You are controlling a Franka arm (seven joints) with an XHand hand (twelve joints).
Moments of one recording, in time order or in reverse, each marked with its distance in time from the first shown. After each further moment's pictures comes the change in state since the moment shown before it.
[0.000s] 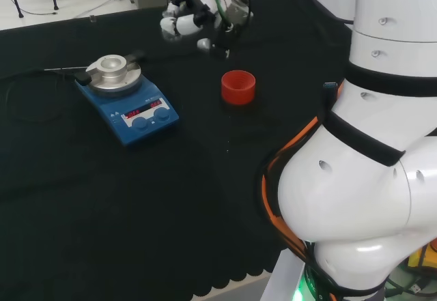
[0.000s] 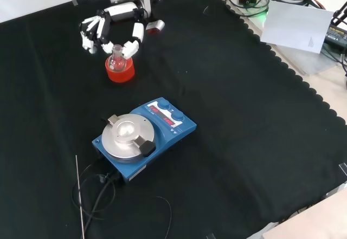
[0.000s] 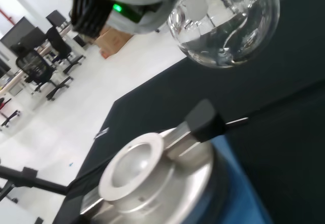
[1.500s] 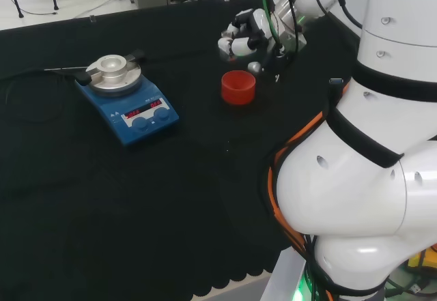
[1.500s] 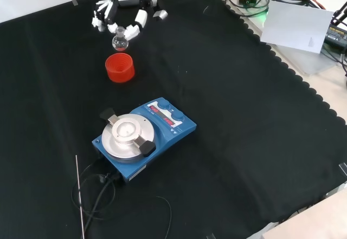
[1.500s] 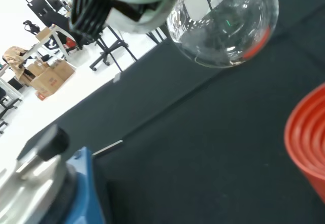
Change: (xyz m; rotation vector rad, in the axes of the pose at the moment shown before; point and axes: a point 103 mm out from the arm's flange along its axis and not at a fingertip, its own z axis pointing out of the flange) arm -0.115 -0.075 -0.042 -0.125 -0.046 0.185
